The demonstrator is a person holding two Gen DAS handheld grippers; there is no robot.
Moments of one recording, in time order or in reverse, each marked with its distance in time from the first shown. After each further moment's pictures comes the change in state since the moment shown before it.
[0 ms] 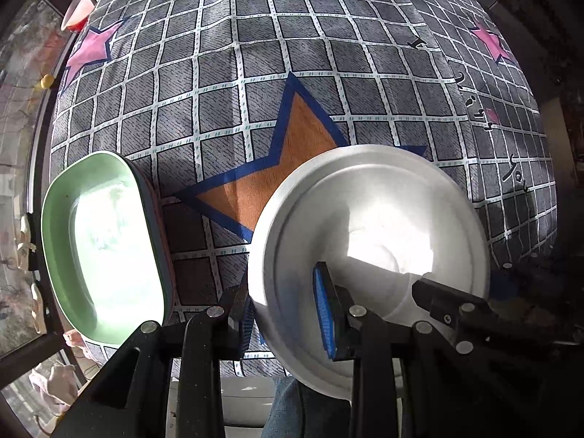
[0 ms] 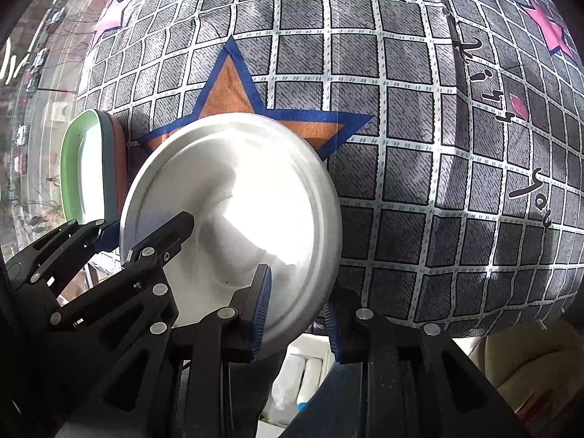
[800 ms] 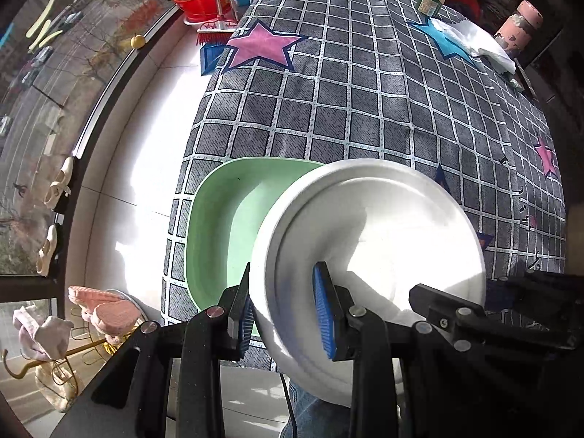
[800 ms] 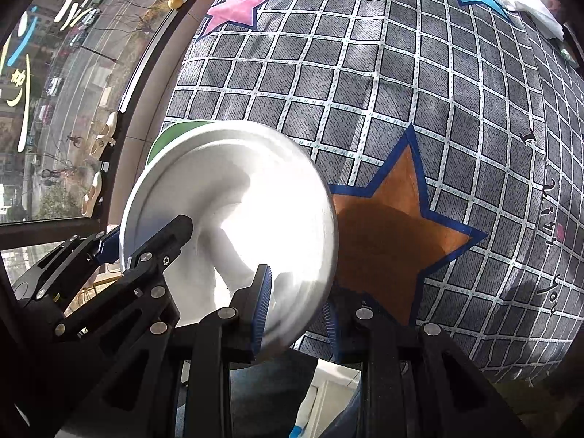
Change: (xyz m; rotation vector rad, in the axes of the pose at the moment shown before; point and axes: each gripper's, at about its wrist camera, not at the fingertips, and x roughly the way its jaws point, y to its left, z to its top) left arm -0.057 0.131 -0.044 -0.328 -0.158 0.082; right arm -0.025 0.139 0.032 -0.248 -0.086 0.023
